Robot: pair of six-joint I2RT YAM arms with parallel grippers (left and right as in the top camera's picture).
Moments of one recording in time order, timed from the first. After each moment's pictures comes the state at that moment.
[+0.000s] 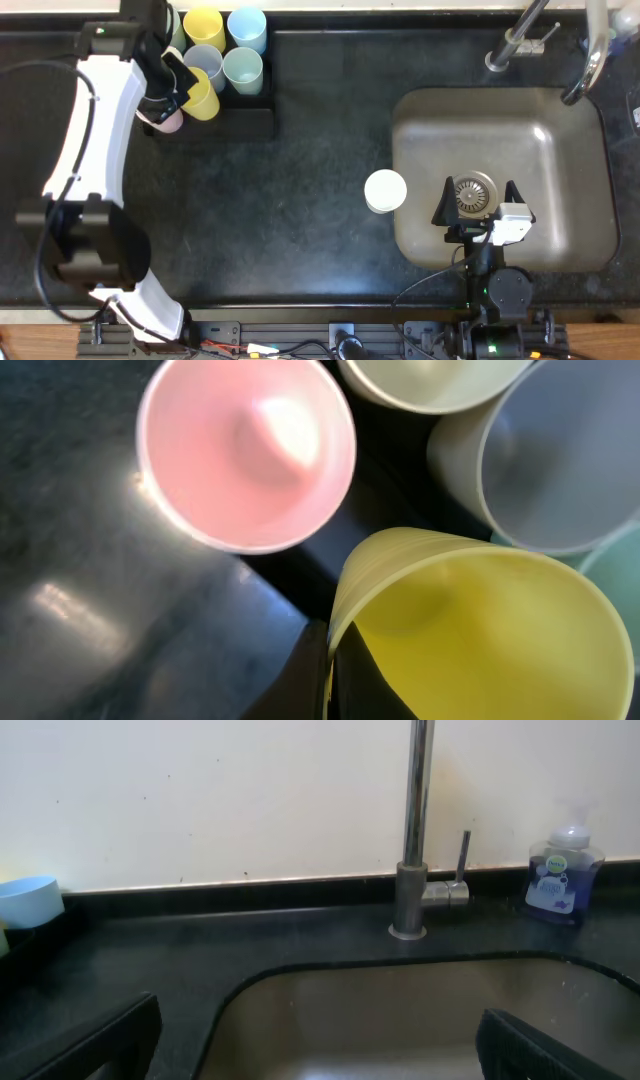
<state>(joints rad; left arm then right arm) -0.02 1.92 1.79 -1.22 -0.08 -0.84 0.05 0.01 0.02 -0.01 0.08 0.10</state>
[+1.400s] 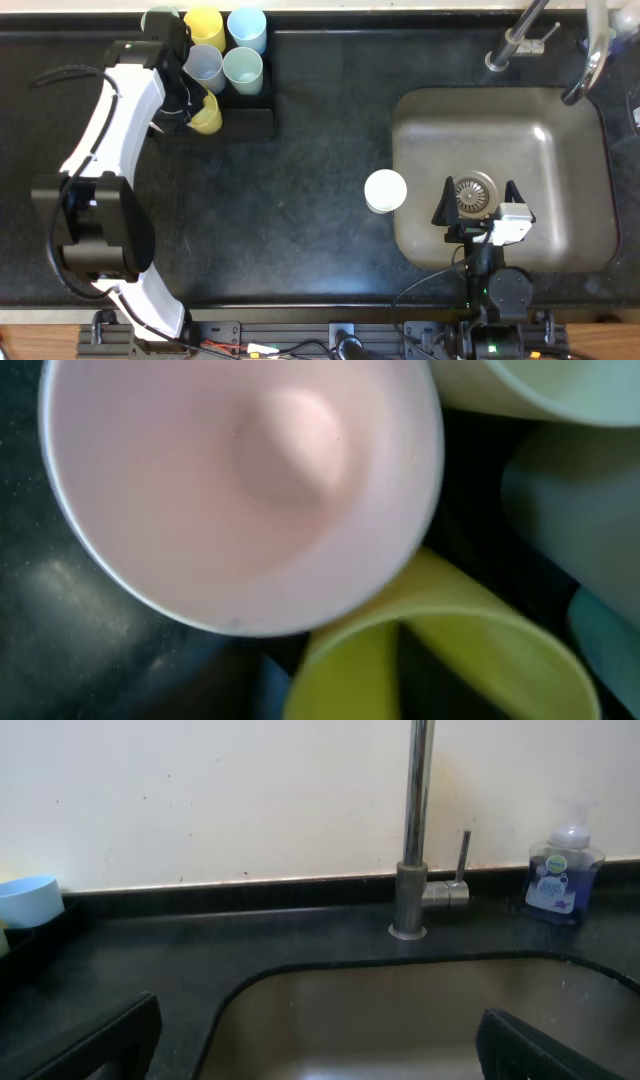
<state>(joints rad) -0.03 1.96 1.63 -1.07 -0.14 -0.94 0.05 0.01 0.02 -0.01 0.08 0.10</state>
